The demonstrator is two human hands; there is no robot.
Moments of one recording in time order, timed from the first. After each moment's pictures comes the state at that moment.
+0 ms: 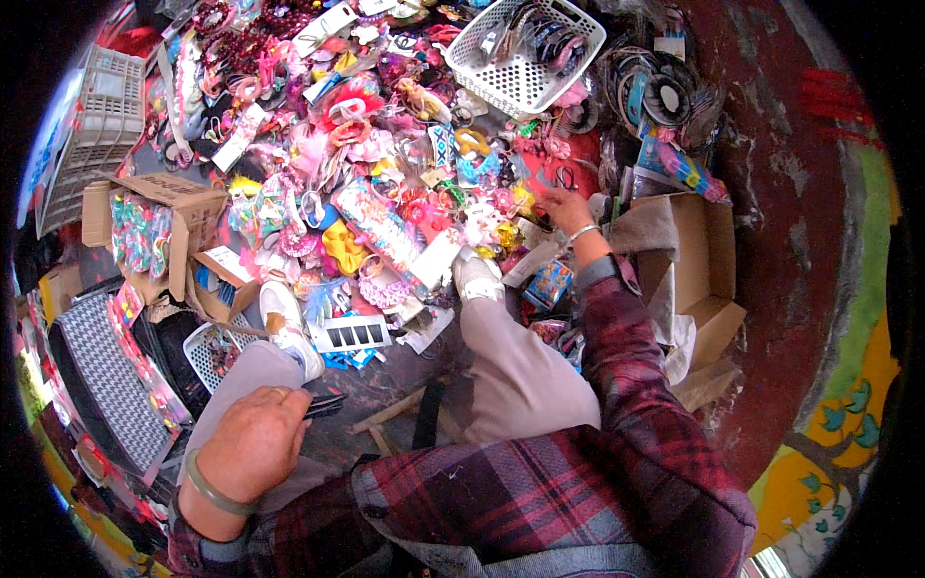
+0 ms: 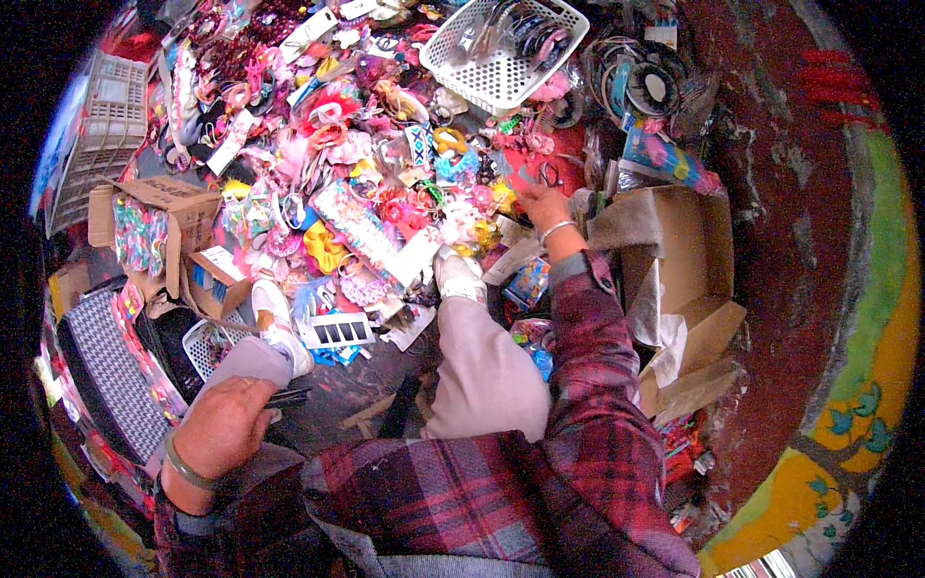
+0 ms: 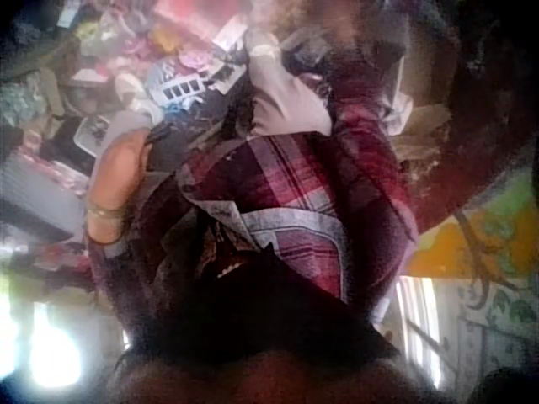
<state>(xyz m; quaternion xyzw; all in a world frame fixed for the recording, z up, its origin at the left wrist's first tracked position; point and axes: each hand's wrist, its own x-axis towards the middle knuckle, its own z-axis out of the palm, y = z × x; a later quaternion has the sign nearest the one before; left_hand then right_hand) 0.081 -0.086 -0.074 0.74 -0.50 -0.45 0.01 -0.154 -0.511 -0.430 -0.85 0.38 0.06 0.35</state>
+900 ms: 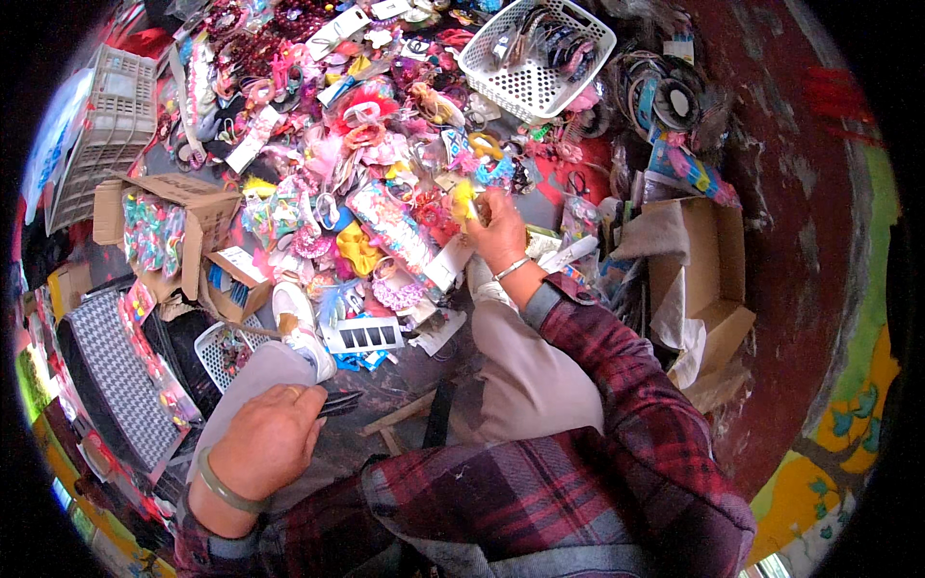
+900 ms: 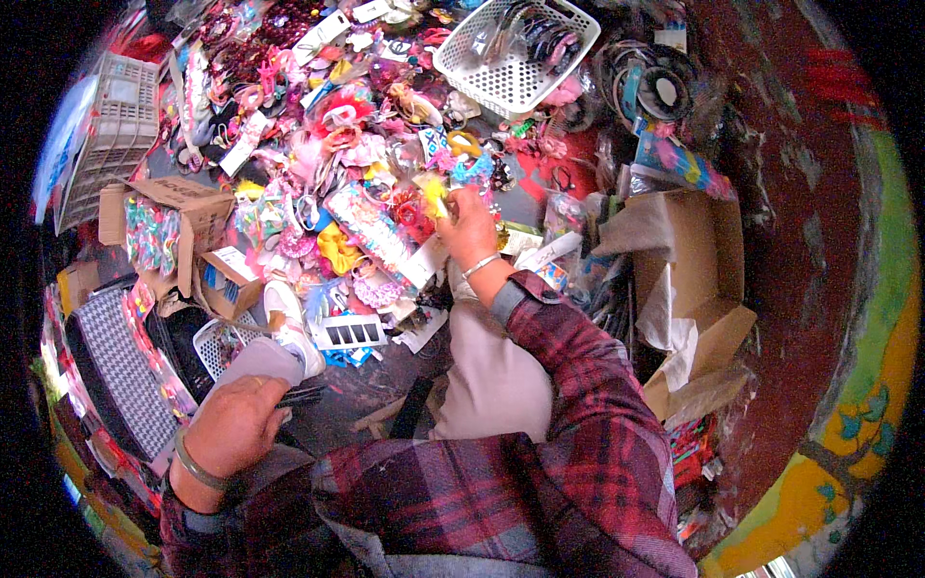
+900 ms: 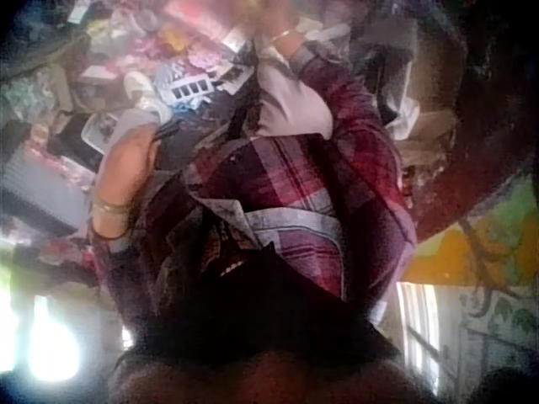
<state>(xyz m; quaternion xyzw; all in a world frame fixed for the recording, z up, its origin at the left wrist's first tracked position) 0.081 -0.087 -0.075 0.74 -0.51 -0.43 0.03 -0.052 -0.355 -0.355 -0.82 0.38 -0.11 0.40</state>
